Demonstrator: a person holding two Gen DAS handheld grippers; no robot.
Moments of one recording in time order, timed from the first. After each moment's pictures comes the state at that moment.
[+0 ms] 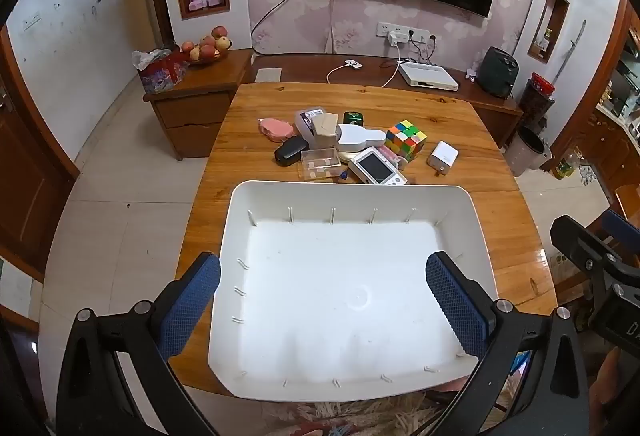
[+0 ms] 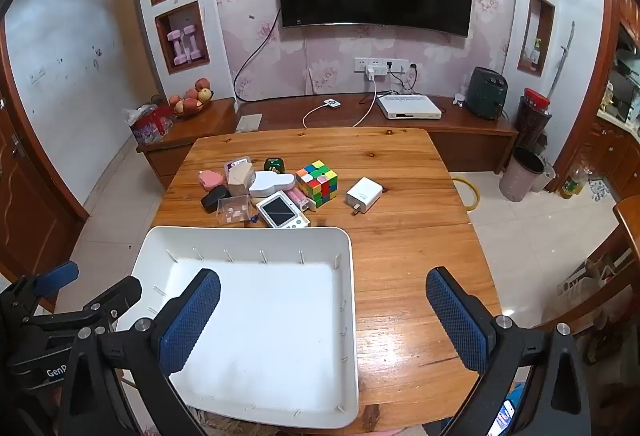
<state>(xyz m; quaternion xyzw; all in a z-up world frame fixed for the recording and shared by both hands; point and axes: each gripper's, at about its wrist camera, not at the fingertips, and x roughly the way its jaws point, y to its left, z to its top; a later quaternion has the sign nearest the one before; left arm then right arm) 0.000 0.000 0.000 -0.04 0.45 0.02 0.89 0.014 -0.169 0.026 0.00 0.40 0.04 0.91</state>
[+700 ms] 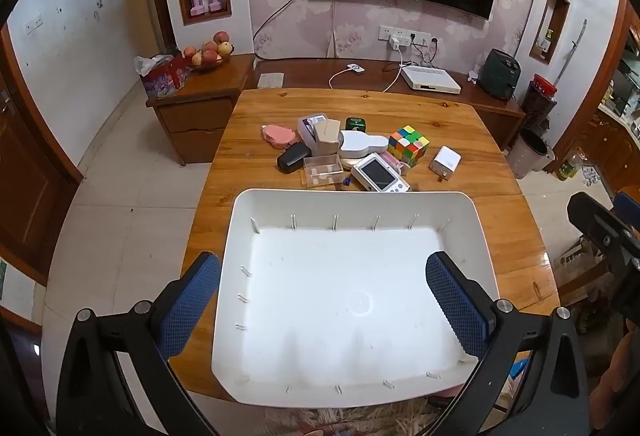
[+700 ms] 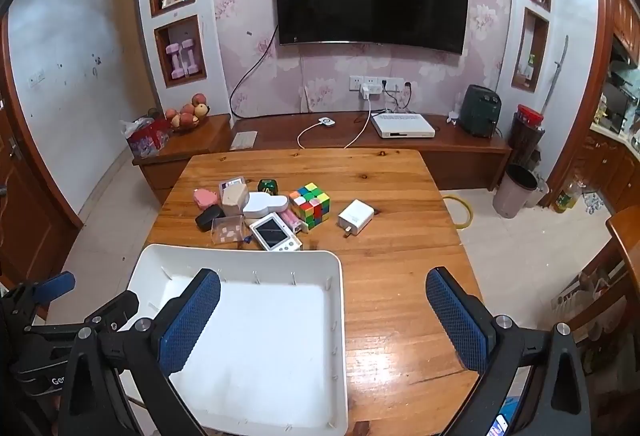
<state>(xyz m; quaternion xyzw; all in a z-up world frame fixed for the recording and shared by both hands) 0.008 0.007 -0.001 -0.04 0.45 0.02 0.89 0.019 -0.171 0.040 -0.01 0.38 0.03 0.93</state>
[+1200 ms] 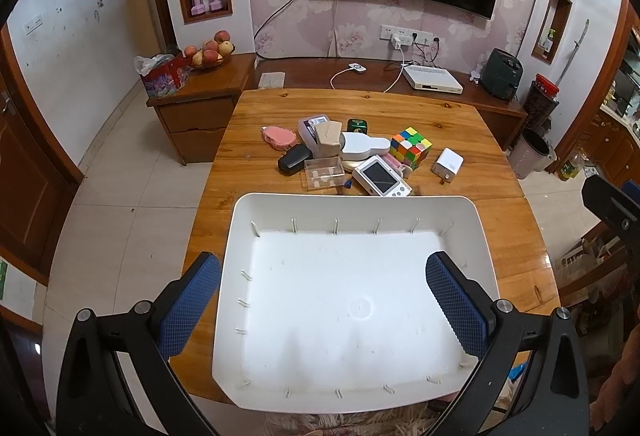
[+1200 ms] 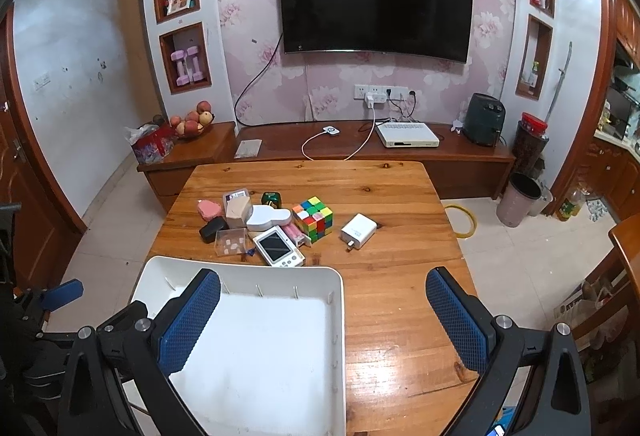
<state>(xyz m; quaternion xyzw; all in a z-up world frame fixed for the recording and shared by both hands) 0.003 0.008 0.004 -0.04 0.44 0.03 0.90 0.027 -0.175 0.050 -0.01 0.36 0.04 0.93</state>
